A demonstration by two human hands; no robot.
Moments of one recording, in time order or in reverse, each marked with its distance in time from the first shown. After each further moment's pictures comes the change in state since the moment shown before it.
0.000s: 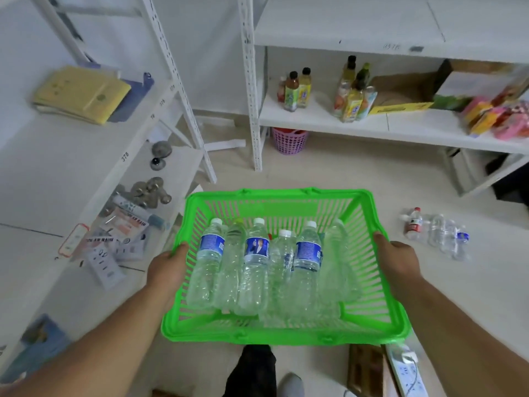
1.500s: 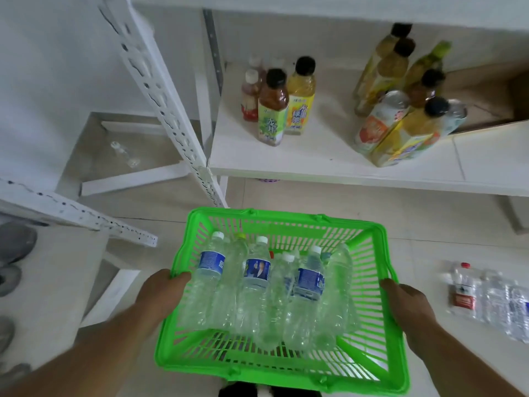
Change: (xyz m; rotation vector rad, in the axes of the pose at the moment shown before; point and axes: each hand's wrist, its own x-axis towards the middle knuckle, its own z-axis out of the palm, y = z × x) left_hand 0.512 0.243 0.375 0.540 -0.343 0.009; right_hand 0.530 -0.133 0.246 -0.063 -0.025 0.302
